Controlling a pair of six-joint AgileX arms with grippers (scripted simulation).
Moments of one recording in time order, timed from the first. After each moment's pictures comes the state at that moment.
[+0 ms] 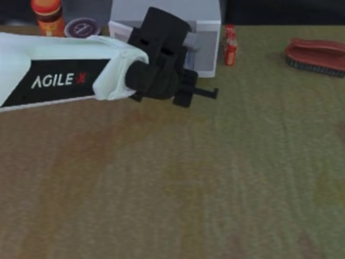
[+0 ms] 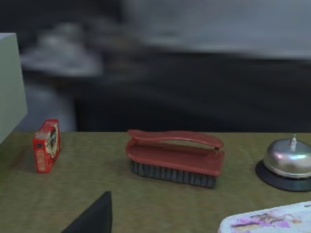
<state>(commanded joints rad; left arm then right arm) -0.60 2.01 1.36 -0.22 -0.10 -0.16 0.00 0.00 0.00 0.00 0.00 0.00</state>
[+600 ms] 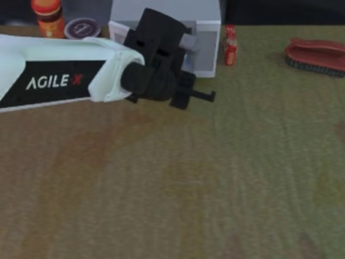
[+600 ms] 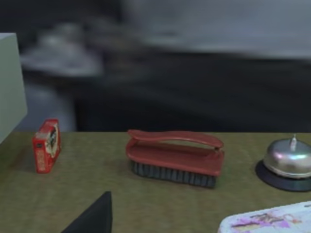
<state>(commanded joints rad) -0.59 1.99 1.34 -0.21 -0.07 -0.13 0.00 0.00 0.00 0.00 0.00 0.00</state>
